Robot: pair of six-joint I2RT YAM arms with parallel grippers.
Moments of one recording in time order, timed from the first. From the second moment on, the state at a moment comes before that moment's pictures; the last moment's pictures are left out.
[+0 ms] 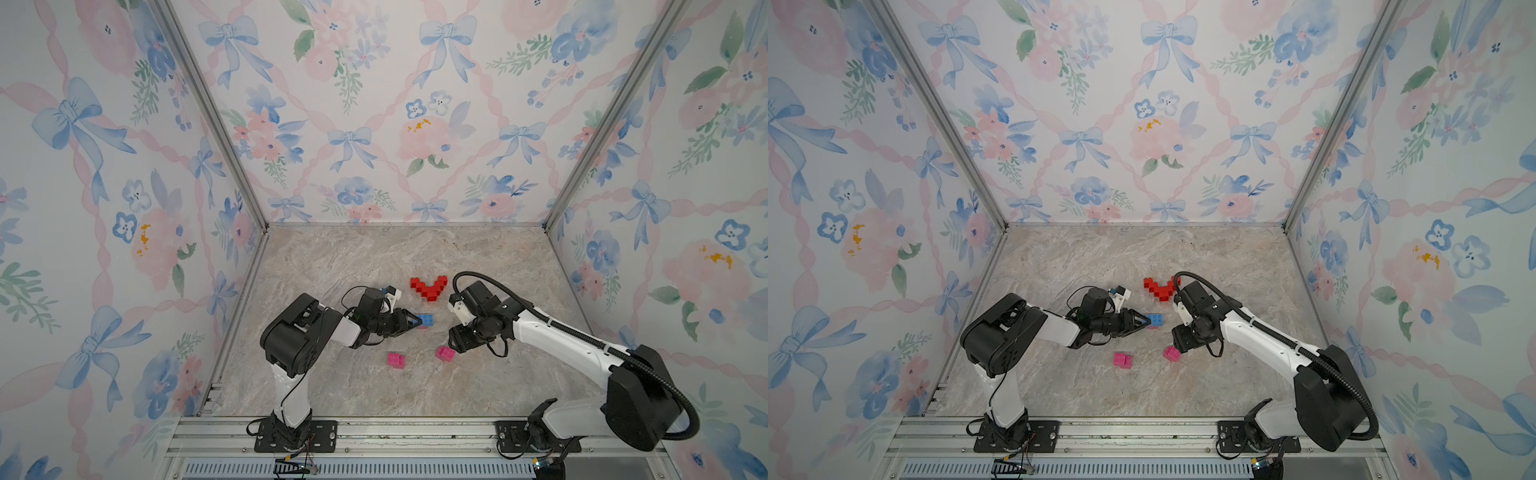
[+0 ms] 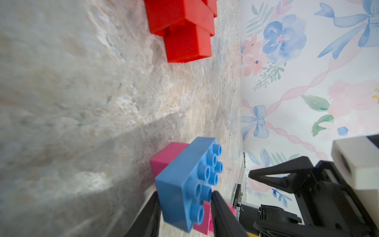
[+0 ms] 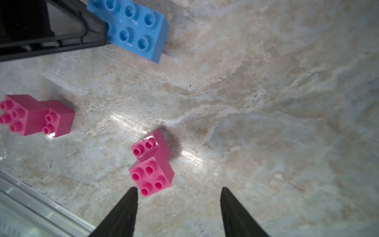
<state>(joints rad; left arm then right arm) -0.58 1.89 0.69 0.61 0.65 -0.93 0.63 1.38 0.91 -0.80 -0.11 0.19</state>
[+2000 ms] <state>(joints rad) -0.55 1.93 0.71 0.67 0.72 -0.97 0.75 1.62 1.06 -0.85 -0.06 -0.02</state>
